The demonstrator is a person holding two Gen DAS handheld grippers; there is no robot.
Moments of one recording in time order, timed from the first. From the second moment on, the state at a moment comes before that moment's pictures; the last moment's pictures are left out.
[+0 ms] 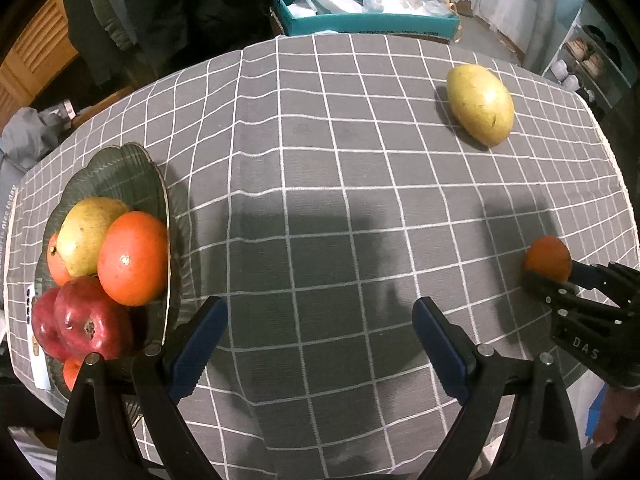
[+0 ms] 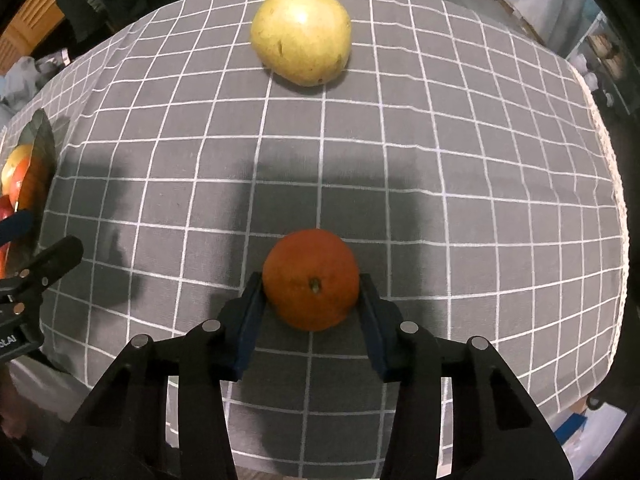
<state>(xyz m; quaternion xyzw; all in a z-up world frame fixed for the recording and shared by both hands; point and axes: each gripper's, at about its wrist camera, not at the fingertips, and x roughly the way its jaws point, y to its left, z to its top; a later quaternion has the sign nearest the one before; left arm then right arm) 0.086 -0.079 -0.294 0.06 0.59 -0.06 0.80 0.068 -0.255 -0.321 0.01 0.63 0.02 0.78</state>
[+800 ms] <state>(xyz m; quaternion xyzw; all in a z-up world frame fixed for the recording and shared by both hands) 0.163 -0.147 -0.260 0.04 0.56 -0.11 0.82 0.145 -0.326 -0.258 0.05 0.56 -0.03 0.83</state>
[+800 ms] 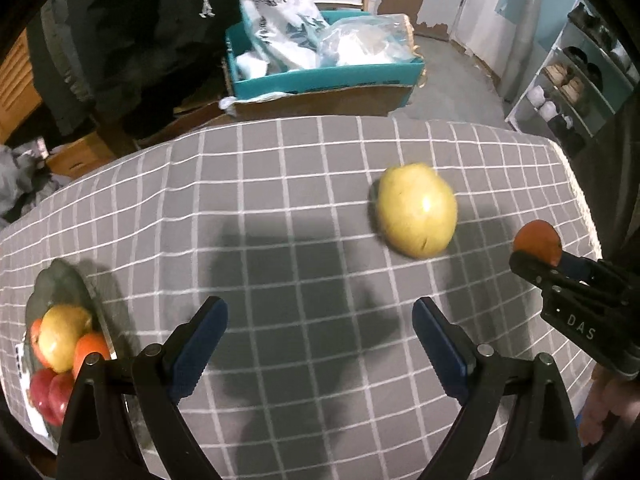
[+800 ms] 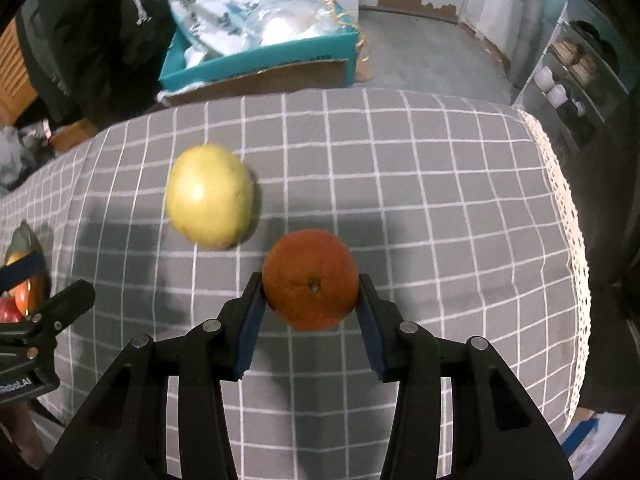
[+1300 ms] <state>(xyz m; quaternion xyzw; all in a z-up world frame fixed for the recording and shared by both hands) 0.207 -0.194 -0.278 0.02 0.58 -0.13 0.81 0.179 -0.373 -0.266 0.06 0.56 -0.05 0.82</state>
